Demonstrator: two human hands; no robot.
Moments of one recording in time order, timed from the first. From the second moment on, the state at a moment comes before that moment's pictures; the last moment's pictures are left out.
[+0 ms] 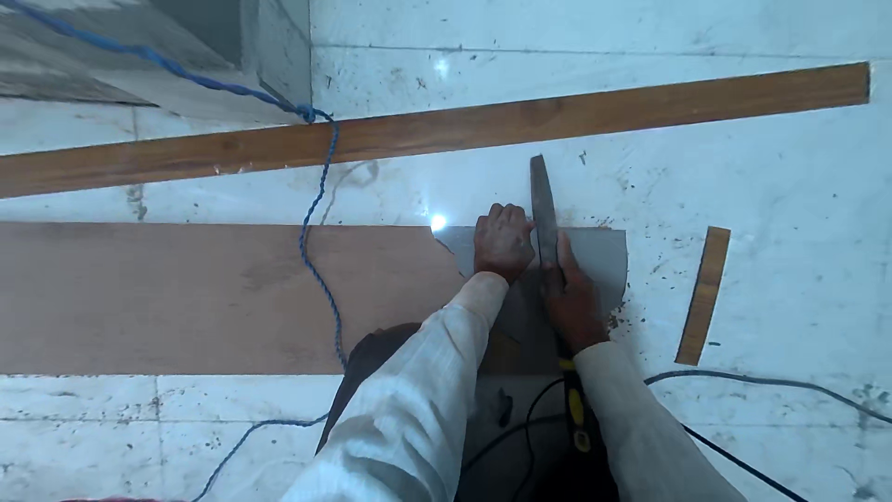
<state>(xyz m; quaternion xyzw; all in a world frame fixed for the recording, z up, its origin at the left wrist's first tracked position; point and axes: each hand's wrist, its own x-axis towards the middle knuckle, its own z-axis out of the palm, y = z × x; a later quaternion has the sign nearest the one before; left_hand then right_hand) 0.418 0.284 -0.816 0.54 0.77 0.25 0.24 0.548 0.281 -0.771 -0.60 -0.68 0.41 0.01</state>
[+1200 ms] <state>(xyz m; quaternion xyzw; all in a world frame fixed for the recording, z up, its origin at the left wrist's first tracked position) 0.417 0.284 -0.818 0.51 0.77 0.26 0.26 0.585 0.234 -0.753 -0.61 -0.57 0.54 0.04</state>
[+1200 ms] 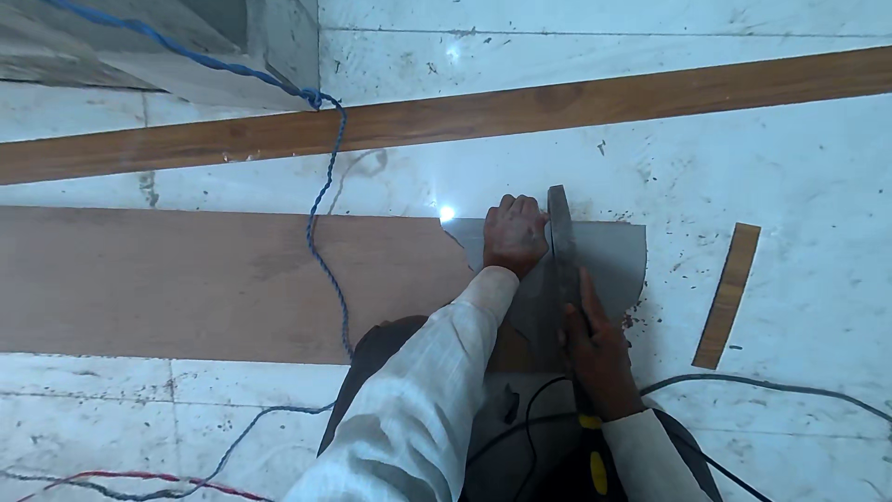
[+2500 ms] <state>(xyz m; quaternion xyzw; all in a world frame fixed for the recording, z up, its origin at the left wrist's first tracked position) 0.421 0.282 -0.828 0.53 0.77 0.31 0.17 0.609 0.307 -0.770 -0.80 -0.47 0.33 0.19</state>
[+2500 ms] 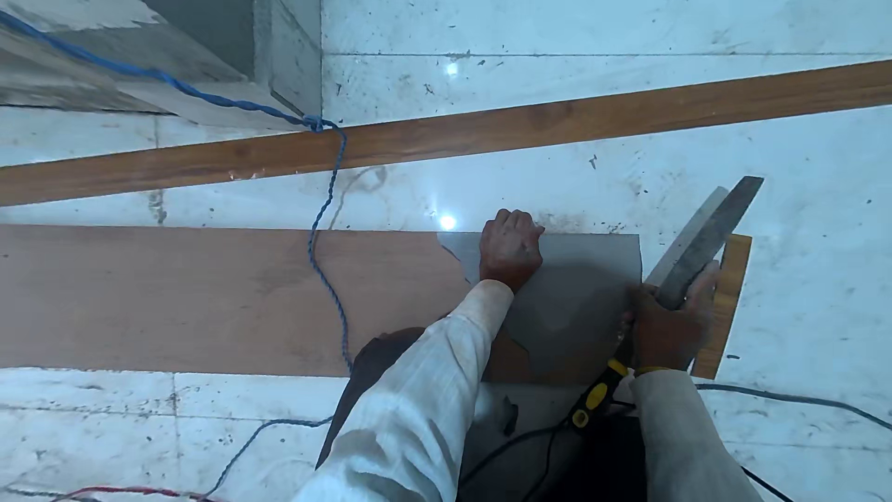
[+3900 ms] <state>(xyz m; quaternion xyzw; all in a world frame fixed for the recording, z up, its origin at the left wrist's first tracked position) 0.405 0.283 -0.821 0.55 0.76 0.24 0.24 0.579 0.235 -0.756 -0.62 -0.58 0.53 0.04</state>
